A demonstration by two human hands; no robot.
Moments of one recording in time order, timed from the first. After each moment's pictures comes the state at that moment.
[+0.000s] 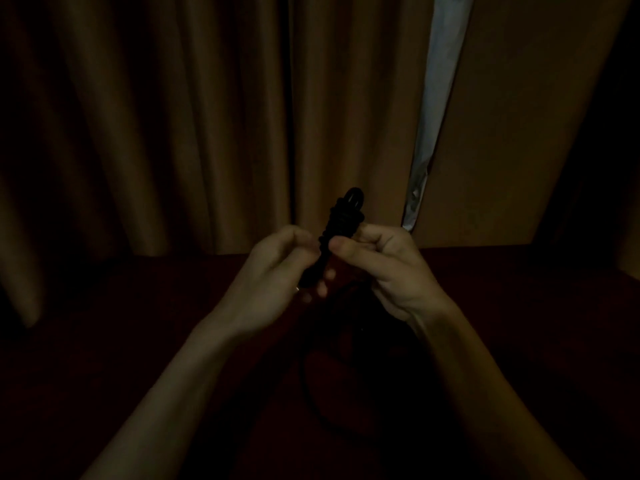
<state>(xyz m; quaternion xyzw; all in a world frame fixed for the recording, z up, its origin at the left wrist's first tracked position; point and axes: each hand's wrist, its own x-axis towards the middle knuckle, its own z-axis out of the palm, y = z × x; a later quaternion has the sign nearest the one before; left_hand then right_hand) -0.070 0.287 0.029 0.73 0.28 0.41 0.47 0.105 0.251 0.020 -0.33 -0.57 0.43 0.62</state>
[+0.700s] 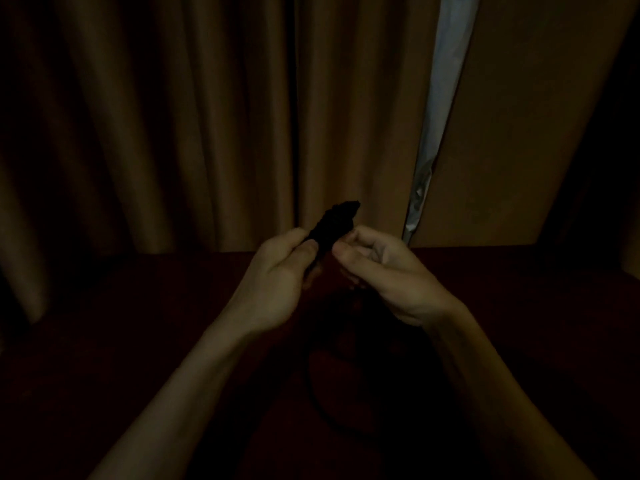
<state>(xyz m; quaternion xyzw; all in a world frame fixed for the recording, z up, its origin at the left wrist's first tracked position) -0.068 0.292 0.020 0.74 0.32 0.42 0.41 0.113 0.255 0.012 -0.38 -0.62 0.43 0.54</state>
